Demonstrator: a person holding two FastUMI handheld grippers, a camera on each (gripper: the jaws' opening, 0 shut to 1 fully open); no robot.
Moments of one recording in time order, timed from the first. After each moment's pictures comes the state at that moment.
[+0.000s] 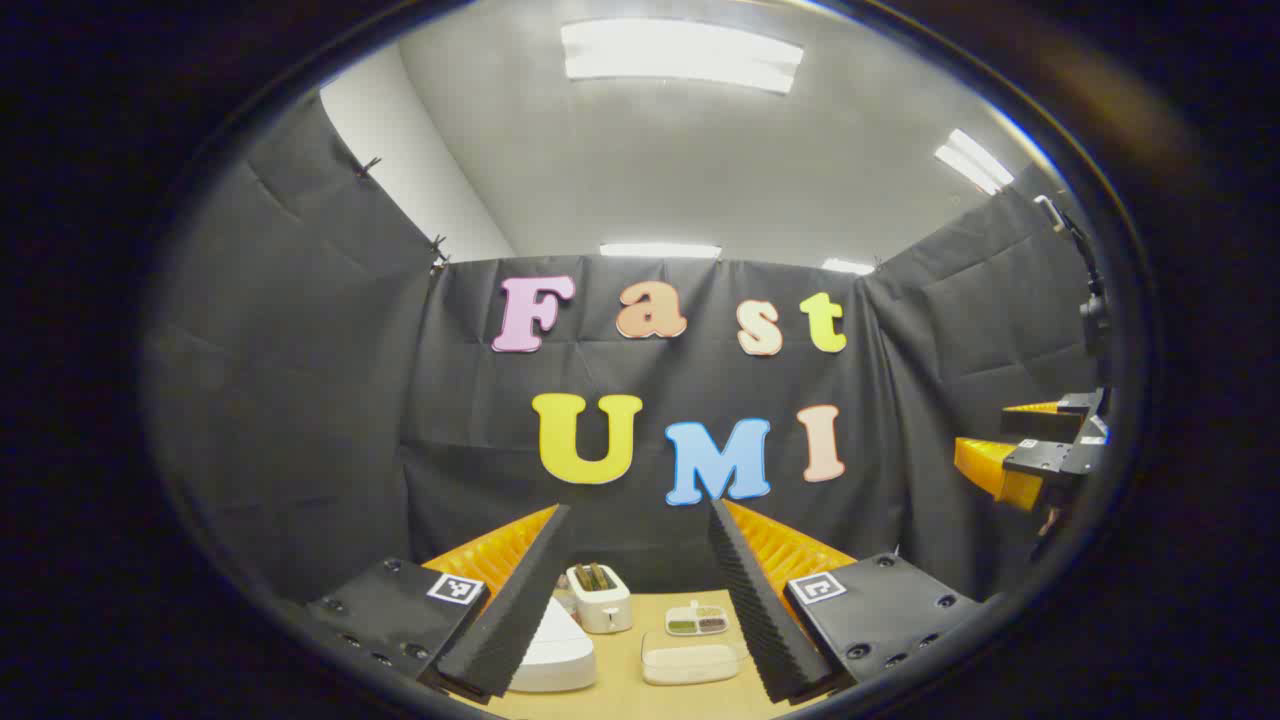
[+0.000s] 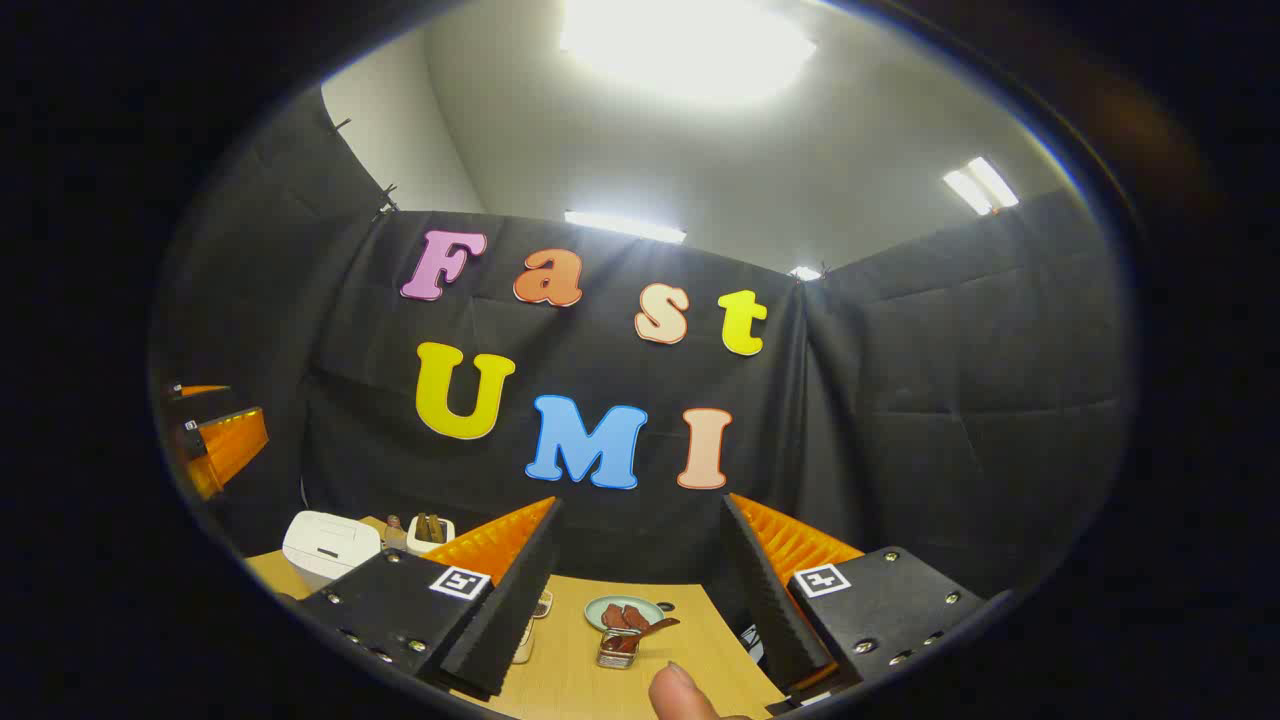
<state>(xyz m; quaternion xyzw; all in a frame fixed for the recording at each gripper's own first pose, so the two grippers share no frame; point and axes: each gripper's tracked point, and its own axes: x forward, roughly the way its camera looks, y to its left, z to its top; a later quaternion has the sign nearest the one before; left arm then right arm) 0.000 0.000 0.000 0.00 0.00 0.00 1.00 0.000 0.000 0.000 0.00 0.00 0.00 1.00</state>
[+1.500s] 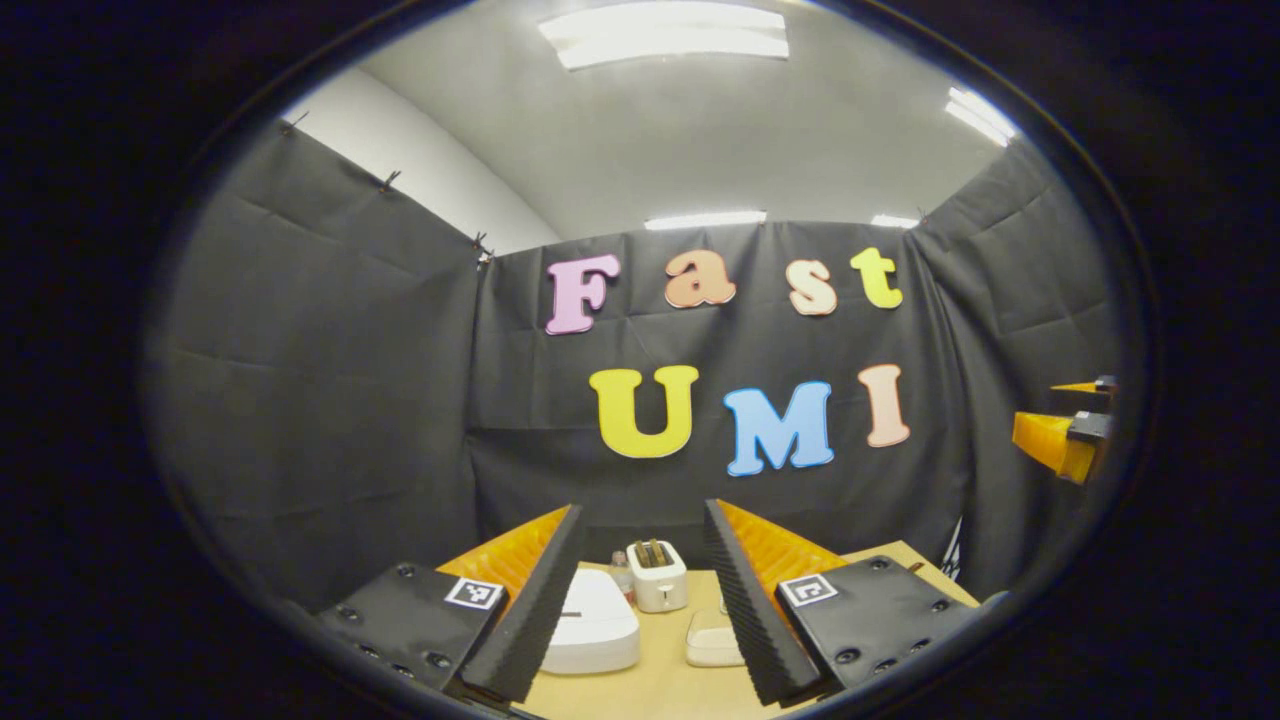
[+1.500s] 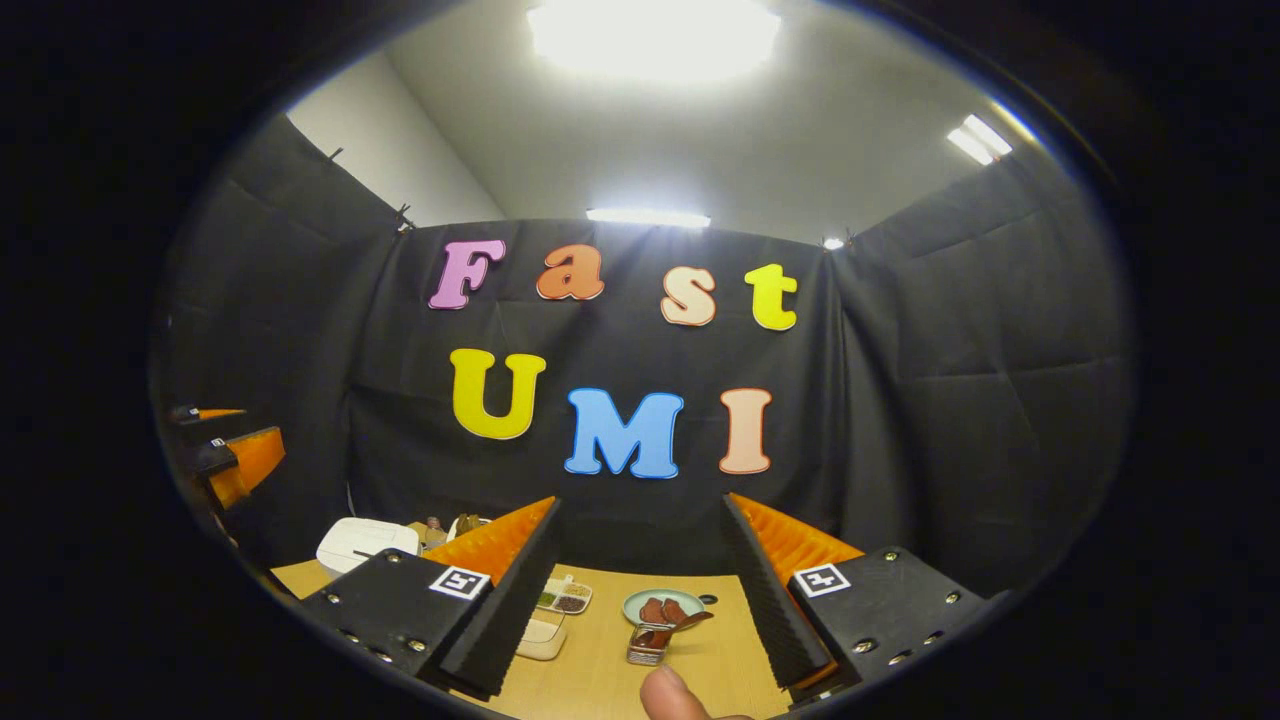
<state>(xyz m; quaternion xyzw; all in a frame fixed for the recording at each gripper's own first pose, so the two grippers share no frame) 0.004 -0.005 -0.011 0.04 0.04 0.11 0.99 0.008 0.015 -0.008 0.04 0.02 0.05 1.00</state>
